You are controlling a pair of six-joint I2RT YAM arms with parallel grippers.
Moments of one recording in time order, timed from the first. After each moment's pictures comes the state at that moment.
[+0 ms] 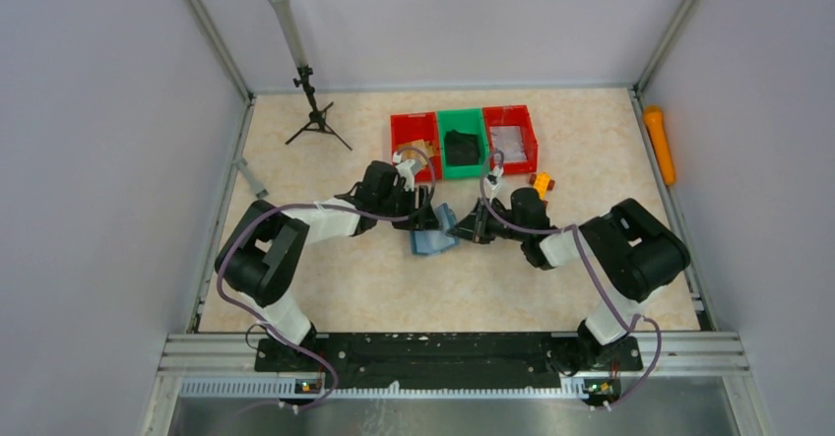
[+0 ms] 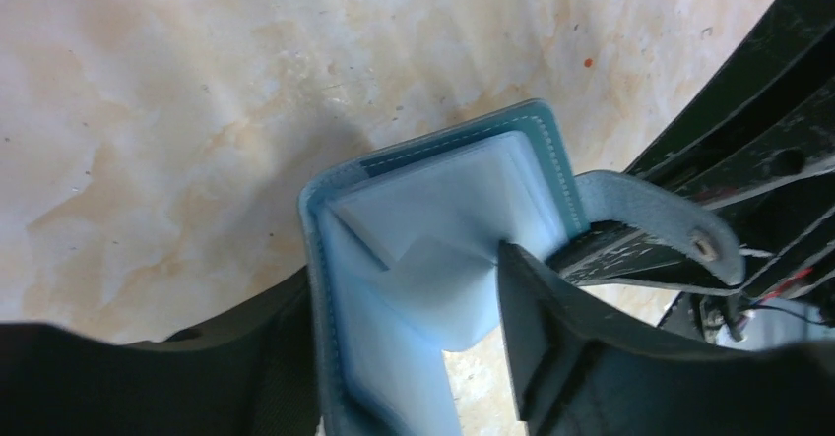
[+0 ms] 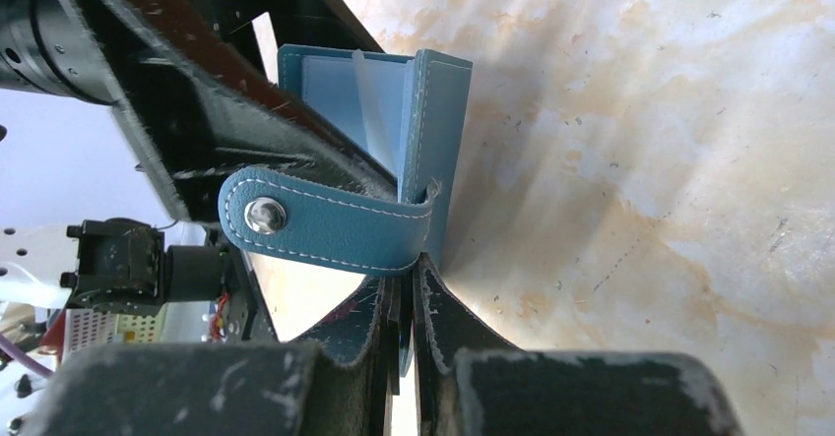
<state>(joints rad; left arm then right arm) -0.53 1.69 0.84 0.12 0.47 -0.47 0.53 1.69 0.48 0.84 -0.57 0.76</state>
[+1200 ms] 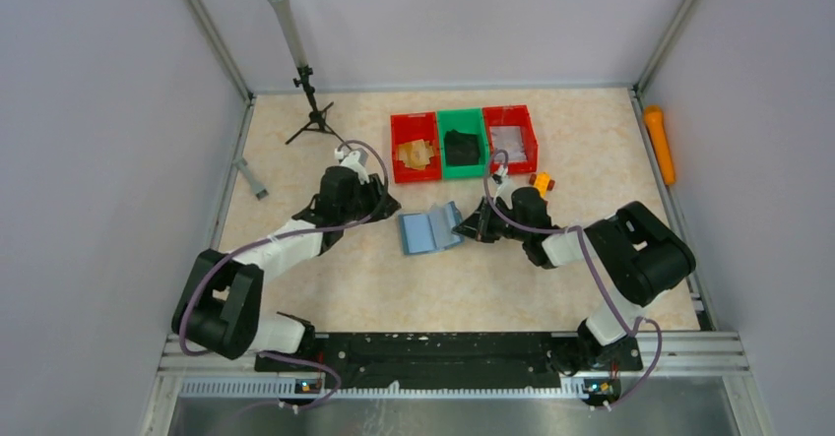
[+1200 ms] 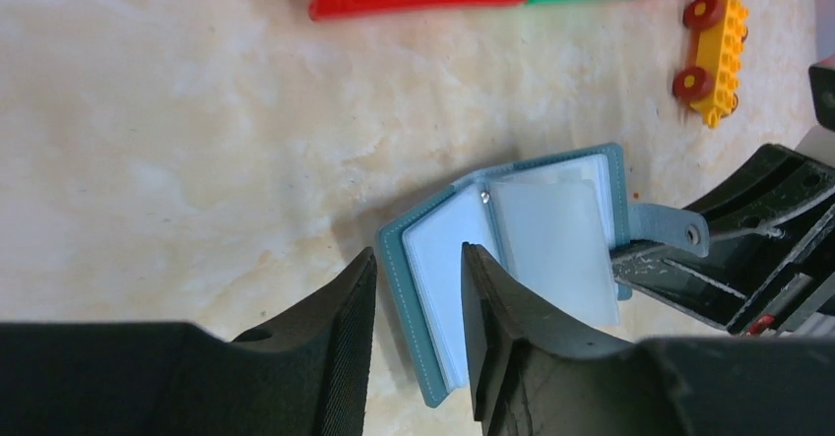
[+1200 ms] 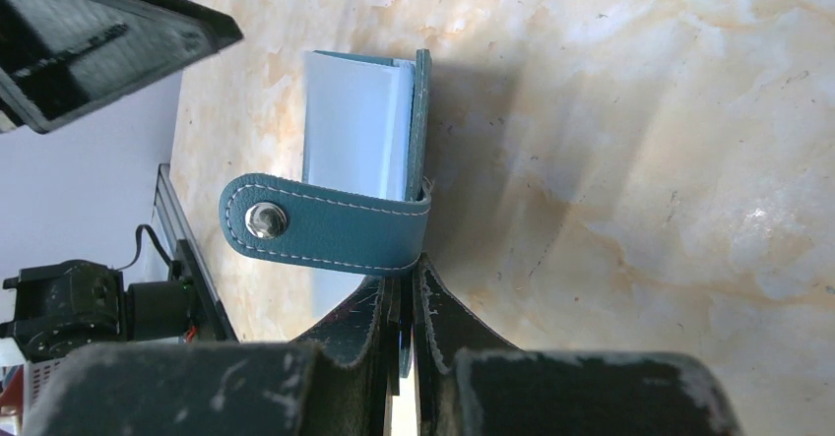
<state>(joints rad) -0.38 1.40 0.65 0.15 0.25 -0.58 0.51 1.66 0.48 0.74 -0.47 0.73</state>
